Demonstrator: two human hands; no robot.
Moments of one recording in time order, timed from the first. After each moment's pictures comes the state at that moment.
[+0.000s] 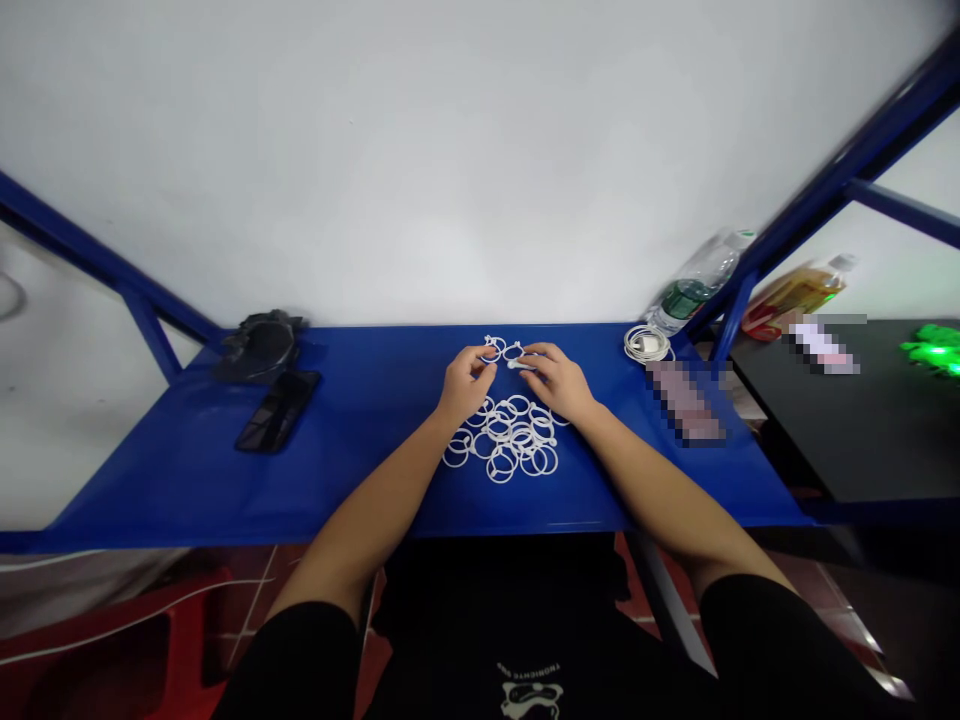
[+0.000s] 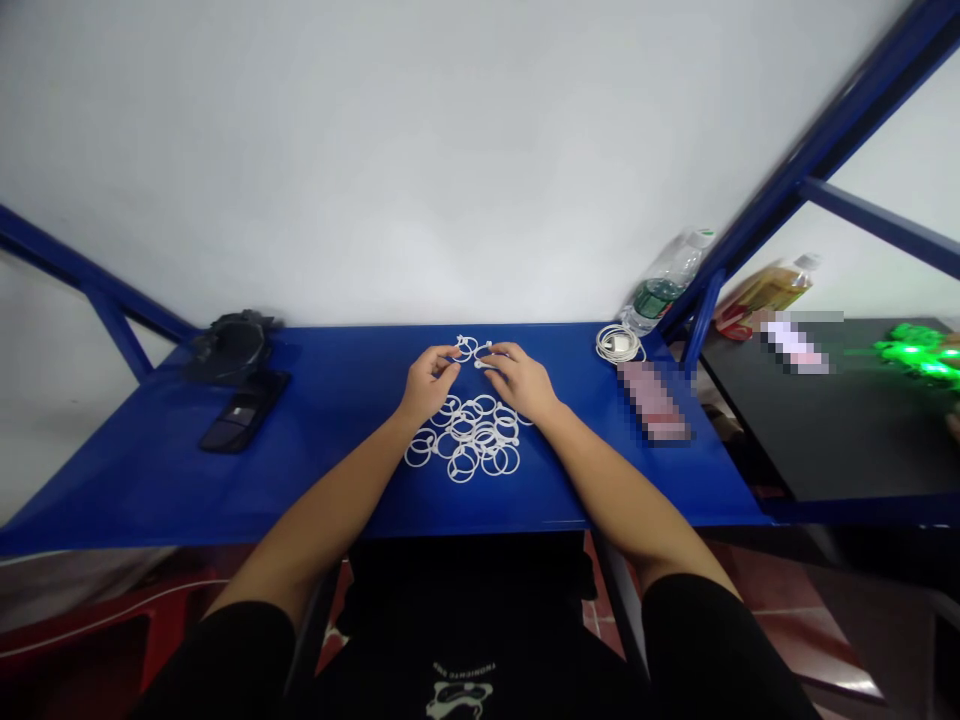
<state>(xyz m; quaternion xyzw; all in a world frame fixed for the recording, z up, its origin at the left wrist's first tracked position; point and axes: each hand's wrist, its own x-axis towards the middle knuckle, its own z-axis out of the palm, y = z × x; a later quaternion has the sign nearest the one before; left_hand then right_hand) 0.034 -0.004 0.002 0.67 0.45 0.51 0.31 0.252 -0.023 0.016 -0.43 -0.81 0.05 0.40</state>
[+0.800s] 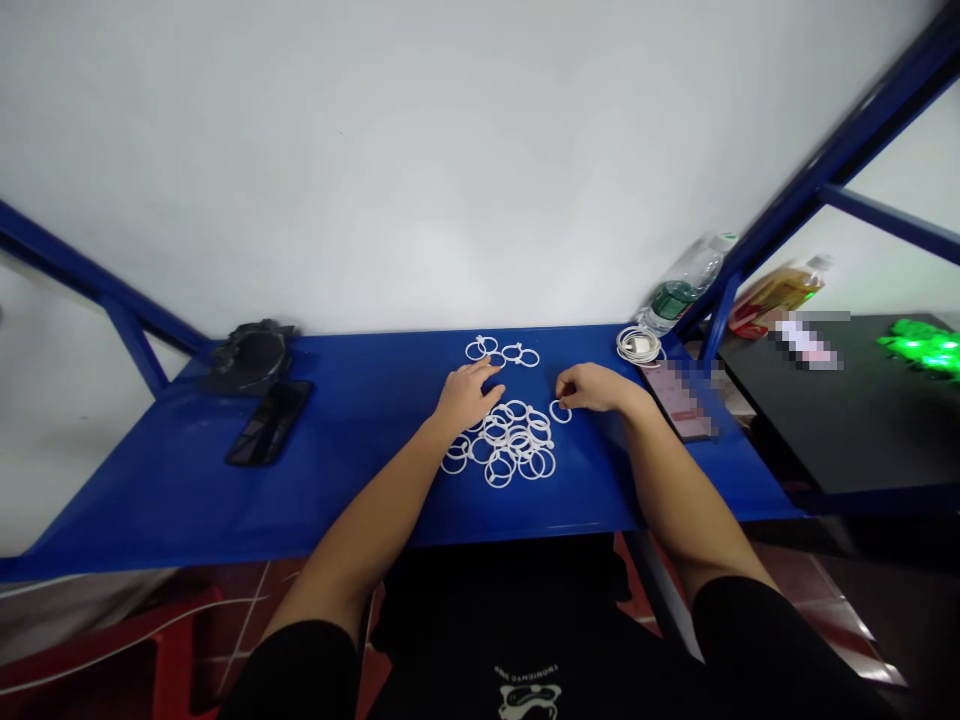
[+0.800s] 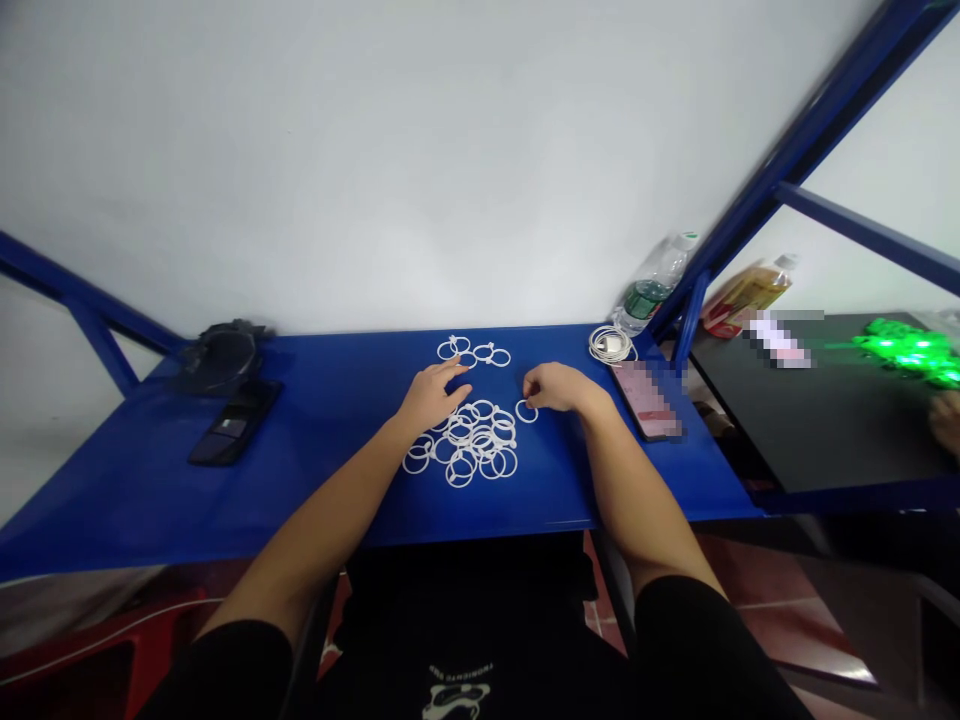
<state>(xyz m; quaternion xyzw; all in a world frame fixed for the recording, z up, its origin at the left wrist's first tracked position) 0.030 -0.002 -0.004 0.82 0.48 0.28 0.15 0.319 -0.018 0.056 -0.55 -0.79 0.26 0.00</state>
